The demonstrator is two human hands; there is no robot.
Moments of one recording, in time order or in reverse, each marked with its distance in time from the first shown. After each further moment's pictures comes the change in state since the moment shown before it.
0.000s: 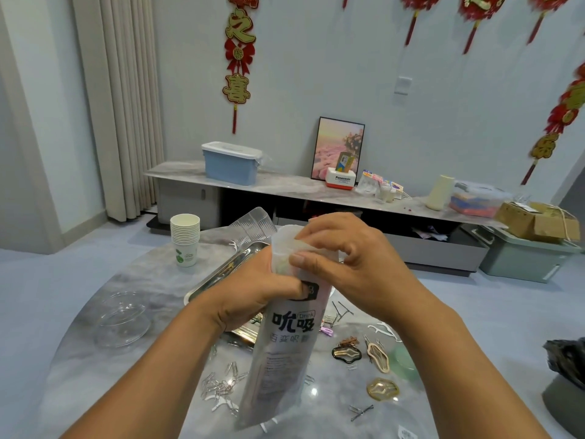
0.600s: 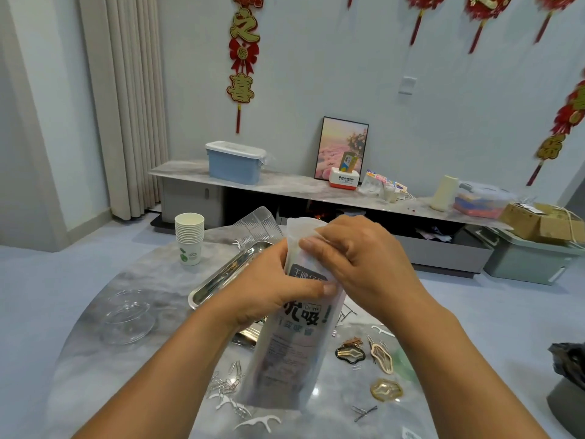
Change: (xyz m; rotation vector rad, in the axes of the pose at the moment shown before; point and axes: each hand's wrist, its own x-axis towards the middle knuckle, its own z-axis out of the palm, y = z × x) left_hand 0.001 0.003 0.007 0.111 0.151 -0.050; right_hand 0.005 -0.002 0.005 -0.271 0.046 0.047
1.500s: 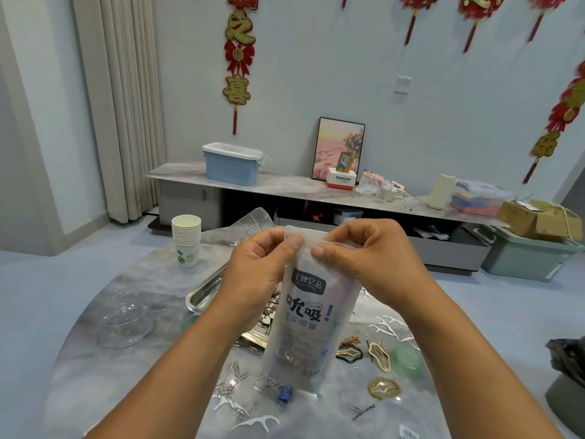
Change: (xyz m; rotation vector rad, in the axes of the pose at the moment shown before) left_hand 0.010 -0.011 0.009 -0.331 0.339 0.160; right_hand -0.006 0.012 -0.010 0.636 -0.024 0.396
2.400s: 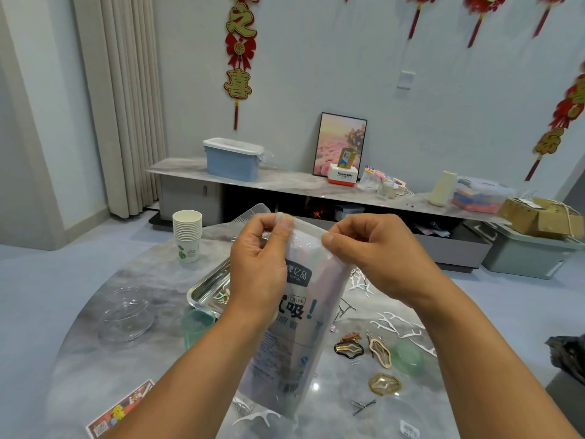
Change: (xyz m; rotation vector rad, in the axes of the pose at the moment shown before) left_hand 0.000 -0.005 0.017 0.037 0.308 0.230; right_hand 0.001 -0.008 -0.003 -0.039 -0.046 0.050
